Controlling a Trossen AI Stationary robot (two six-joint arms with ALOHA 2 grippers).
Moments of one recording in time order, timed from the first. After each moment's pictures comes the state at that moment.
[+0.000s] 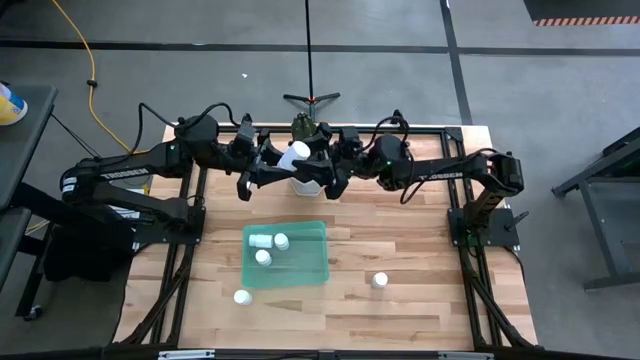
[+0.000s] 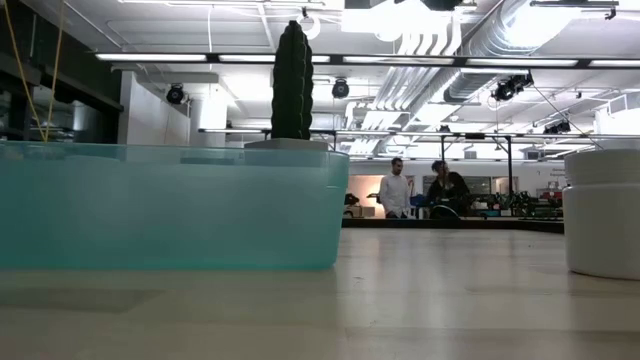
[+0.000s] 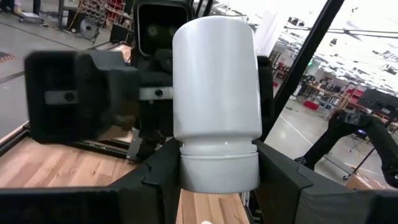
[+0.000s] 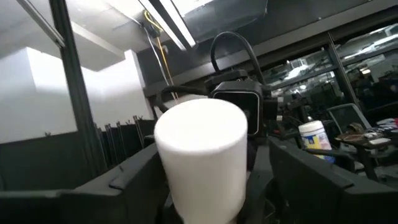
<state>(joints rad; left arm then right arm) 0.16 1.04 1.11 -0.05 0.31 -0.34 -0.12 1.71 1.32 0.91 -0.18 0.43</state>
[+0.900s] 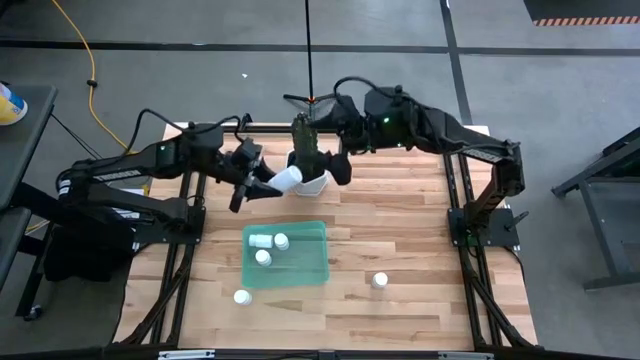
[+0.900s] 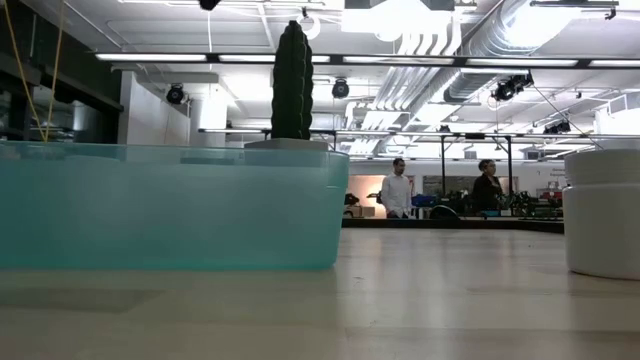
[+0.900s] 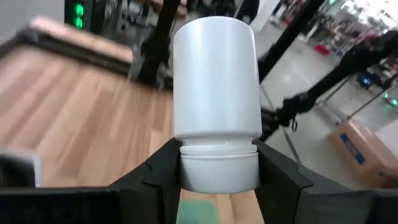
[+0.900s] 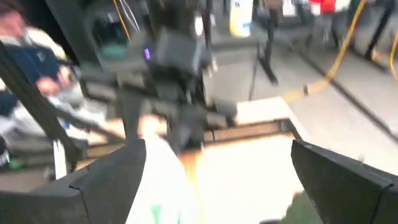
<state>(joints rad) 0.16 0.98 1.11 -0.41 0.36 -0.32 -0.12 1.70 2.07 -0.66 -0.05 0.09</state>
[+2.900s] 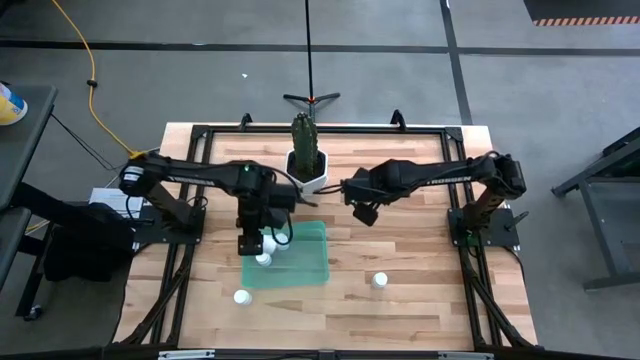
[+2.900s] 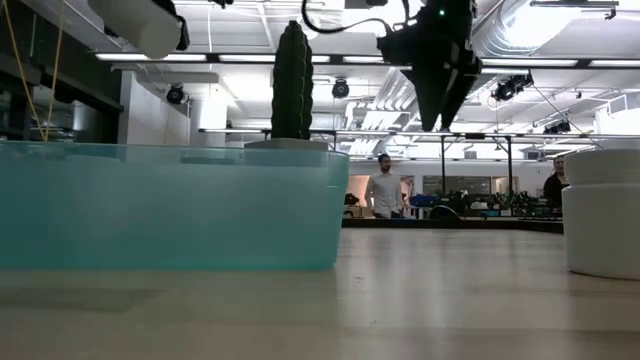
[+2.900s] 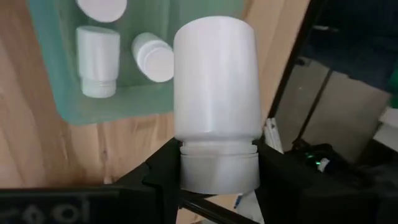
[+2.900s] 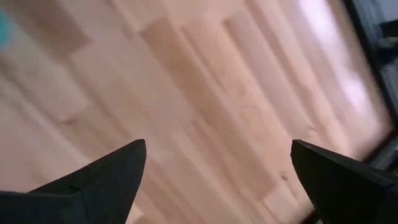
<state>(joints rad) -0.08 1.61 1.56 -1.57 0.44 -0.19 -0.01 1.71 1.49 -1.32 0.36 0.62</state>
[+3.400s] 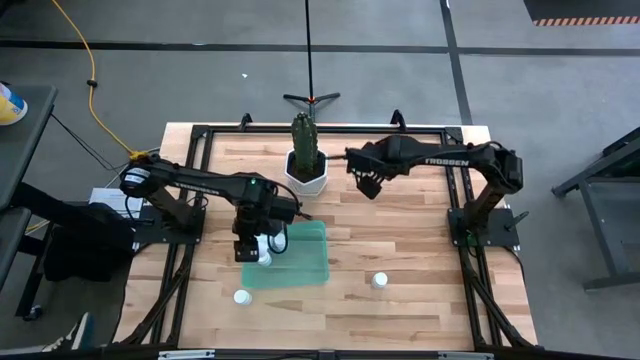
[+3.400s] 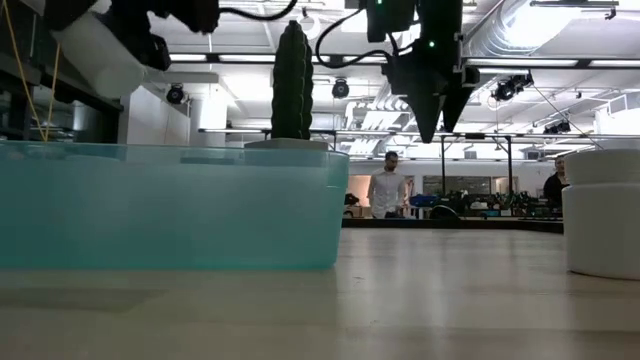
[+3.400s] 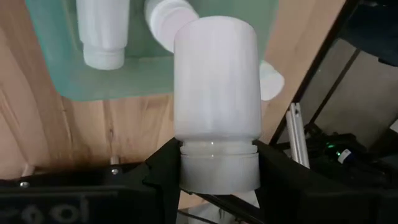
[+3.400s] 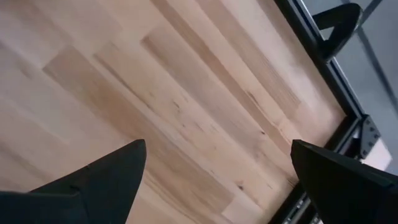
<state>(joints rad) -0.12 1.62 1.44 -1.56 0.41 -0.22 -0.21 1.71 1.49 -1.33 0.42 0.55</state>
